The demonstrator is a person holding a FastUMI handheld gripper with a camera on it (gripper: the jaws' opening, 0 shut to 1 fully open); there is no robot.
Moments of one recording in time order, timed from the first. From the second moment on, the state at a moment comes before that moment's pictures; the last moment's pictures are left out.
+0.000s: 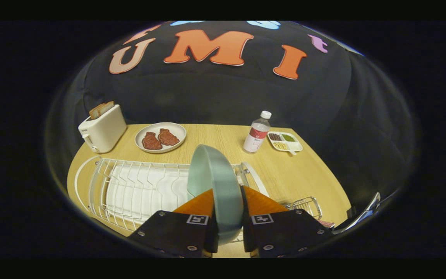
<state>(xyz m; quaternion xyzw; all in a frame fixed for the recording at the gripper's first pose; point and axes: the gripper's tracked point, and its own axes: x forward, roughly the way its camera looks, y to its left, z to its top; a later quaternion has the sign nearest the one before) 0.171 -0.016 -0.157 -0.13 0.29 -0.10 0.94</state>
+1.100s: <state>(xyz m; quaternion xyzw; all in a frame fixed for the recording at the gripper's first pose) 0.037 -0.017 -0.106 0.04 0.26 -0.10 0.96</state>
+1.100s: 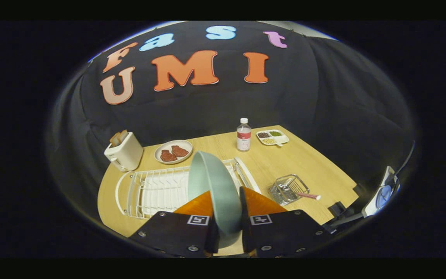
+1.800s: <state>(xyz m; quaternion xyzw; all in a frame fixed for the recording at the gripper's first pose) -0.074 -0.052 -0.187 0.19 0.31 -0.09 0.93</state>
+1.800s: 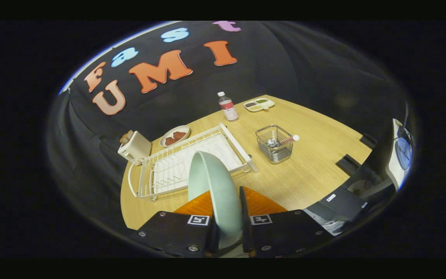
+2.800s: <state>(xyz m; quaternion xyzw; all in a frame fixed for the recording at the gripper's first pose) -0.065 -0.025 -0.297 0.33 0.38 -0.08 0.86</state>
